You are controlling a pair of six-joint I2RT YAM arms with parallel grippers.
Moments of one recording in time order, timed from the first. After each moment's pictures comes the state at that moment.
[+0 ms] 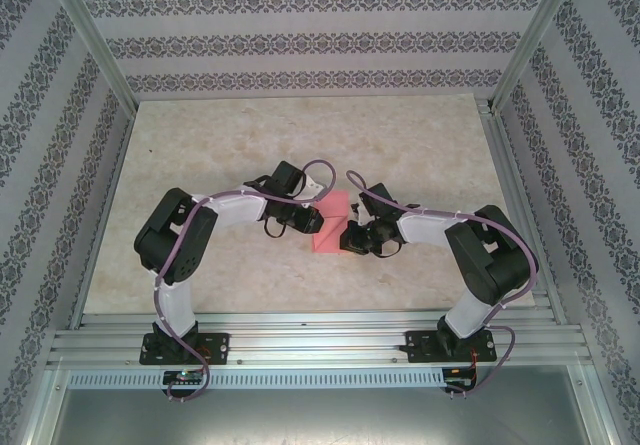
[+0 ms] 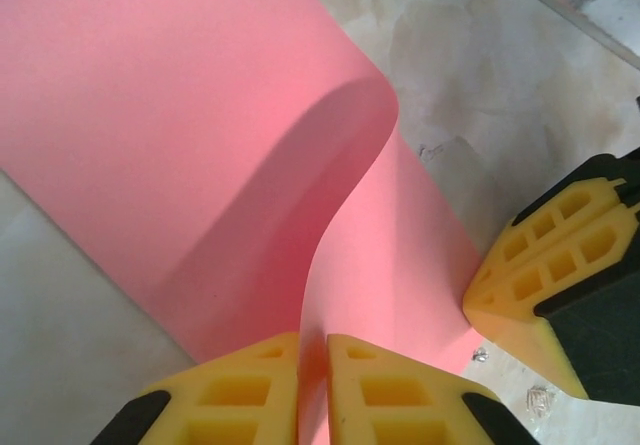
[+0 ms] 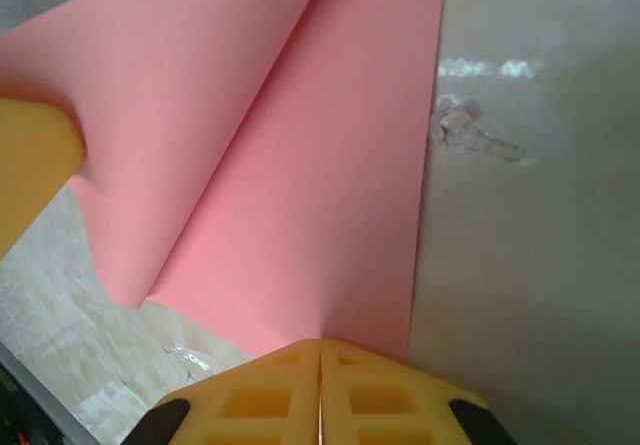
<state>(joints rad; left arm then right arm) -0.58 1.91 1.13 -0.28 0.52 -0.12 0.53 1.68 0.76 -0.23 -0.48 0.63</state>
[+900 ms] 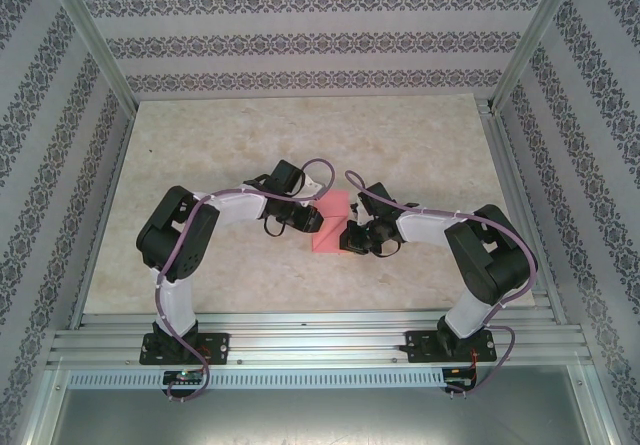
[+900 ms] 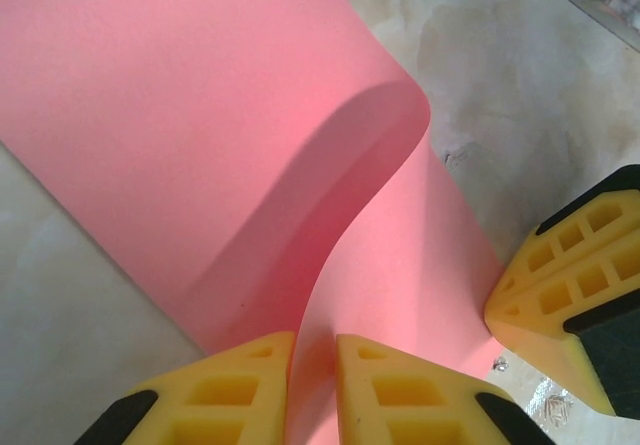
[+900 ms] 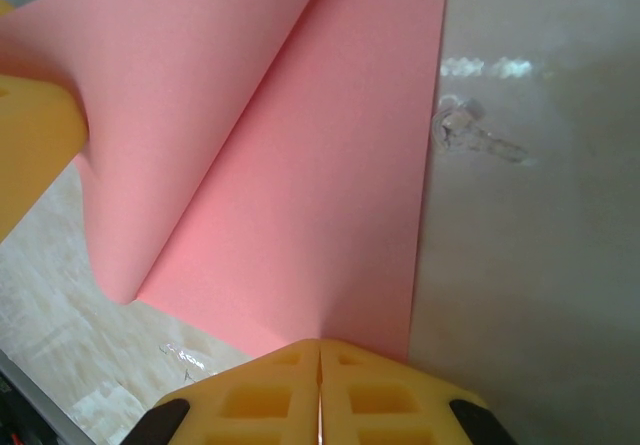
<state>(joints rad) -0.57 1.92 1.14 -0.28 0.53 -0.12 0.53 1.68 0.77 -0.25 -0.48 0.63</state>
